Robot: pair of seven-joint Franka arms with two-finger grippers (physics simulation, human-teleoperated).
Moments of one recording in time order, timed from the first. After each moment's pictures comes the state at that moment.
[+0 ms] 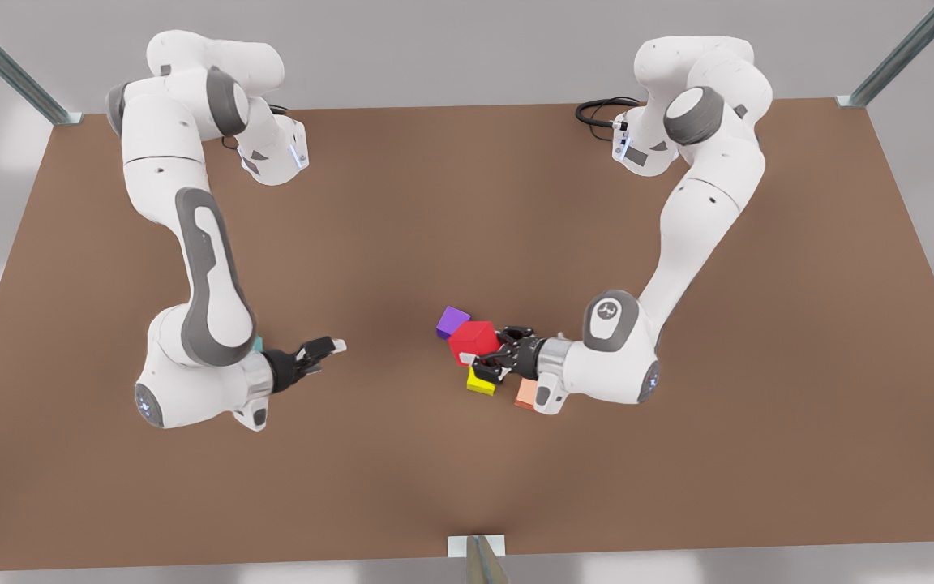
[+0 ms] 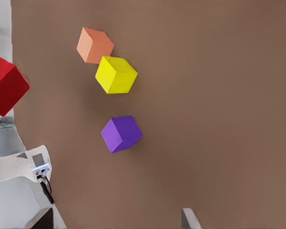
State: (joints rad) left arm -0.02 1.05 -0.79 -1.04 -0.47 1.99 -0.91; right arm 0.18 0.74 -0.04 -1.20 0.80 1.53 -0.45
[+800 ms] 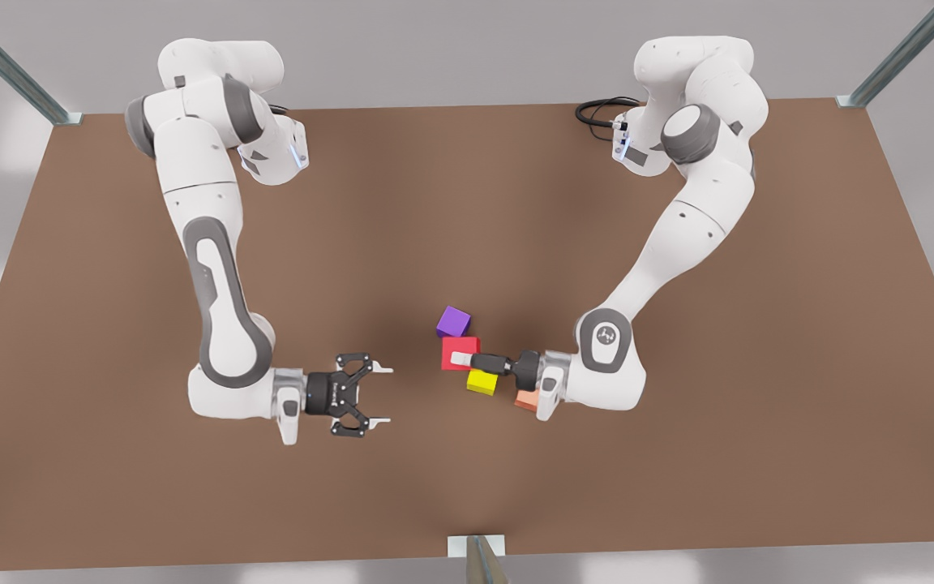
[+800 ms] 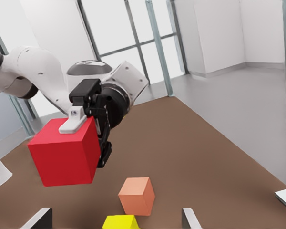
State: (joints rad) left arm -0.01 1.15 -0.79 -1.08 -0.89 2.10 0.19; right arm 0.26 0.79 -0.04 -1.33 1.45 1.89 -1.80
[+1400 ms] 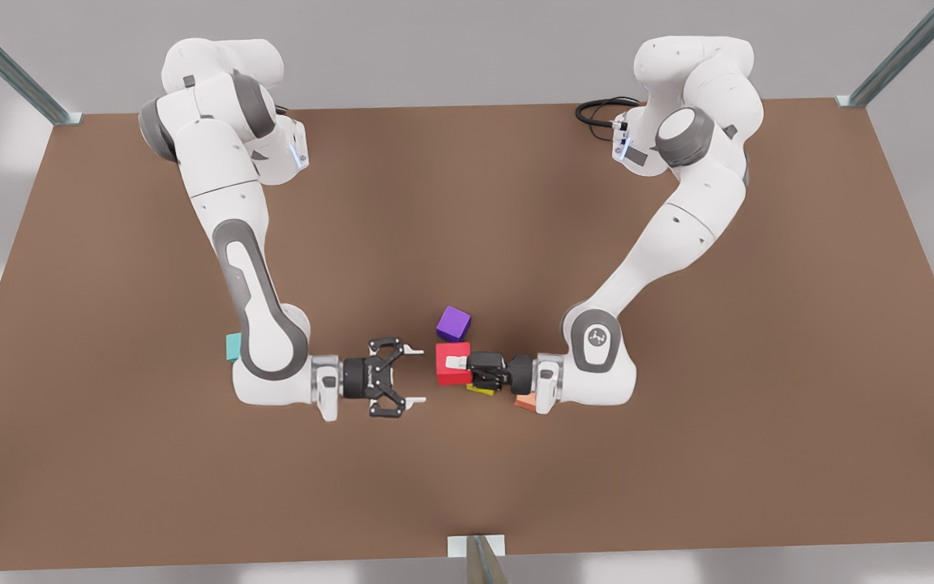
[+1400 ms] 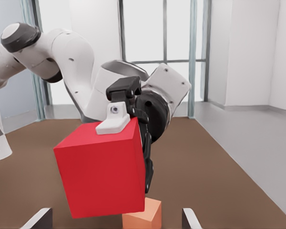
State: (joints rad) left arm -0.04 1.17 -0.79 -1.08 -1.01 2.20 0.56; right arm 0.31 0.79 0.00 -1.39 1.53 1.90 -2.13
